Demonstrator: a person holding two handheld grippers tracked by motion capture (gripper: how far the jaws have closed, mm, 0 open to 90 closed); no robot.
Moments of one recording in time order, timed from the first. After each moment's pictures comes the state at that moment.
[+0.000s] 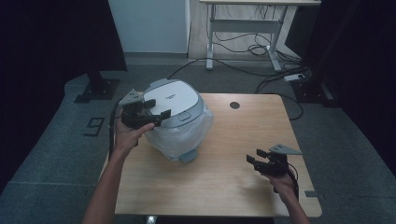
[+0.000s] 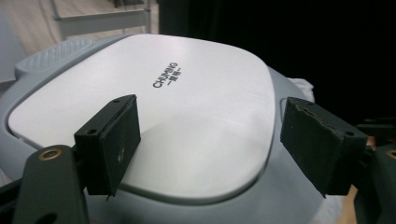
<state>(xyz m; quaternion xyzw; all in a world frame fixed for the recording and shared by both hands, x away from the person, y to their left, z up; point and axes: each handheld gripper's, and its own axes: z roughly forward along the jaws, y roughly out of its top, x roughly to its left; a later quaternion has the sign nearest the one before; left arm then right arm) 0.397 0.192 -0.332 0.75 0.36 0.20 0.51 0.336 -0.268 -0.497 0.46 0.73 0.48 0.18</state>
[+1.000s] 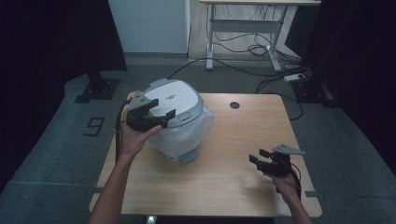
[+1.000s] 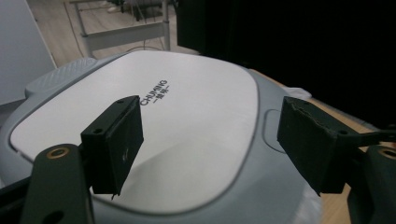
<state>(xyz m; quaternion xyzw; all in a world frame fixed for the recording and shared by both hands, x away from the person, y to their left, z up) 0.372 0.180 -0.325 0.74 0.36 0.23 0.52 0.335 -0.278 -0.498 0.47 0.72 0.48 0.18</state>
